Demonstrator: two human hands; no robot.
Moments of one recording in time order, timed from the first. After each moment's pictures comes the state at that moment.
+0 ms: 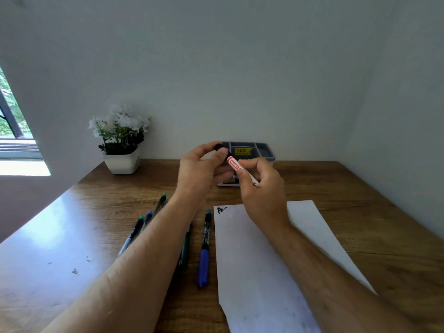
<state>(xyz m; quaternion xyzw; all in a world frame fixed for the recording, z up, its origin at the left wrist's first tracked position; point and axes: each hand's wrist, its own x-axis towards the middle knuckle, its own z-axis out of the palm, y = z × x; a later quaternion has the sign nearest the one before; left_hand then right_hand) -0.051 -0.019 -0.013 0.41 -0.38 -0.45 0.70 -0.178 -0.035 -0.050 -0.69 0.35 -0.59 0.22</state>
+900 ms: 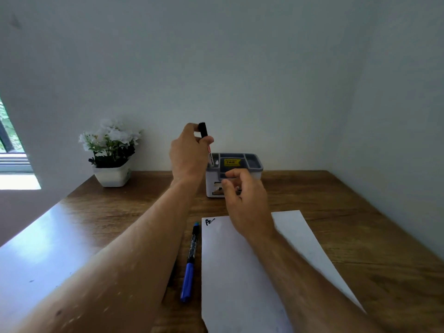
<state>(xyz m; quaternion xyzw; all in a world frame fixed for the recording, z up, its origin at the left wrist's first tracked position) -0.045 -0.084 0.017 0.62 -0.50 0.00 0.60 -0.176 -0.057 -0.062 -0.72 0.42 -0.53 0.18</state>
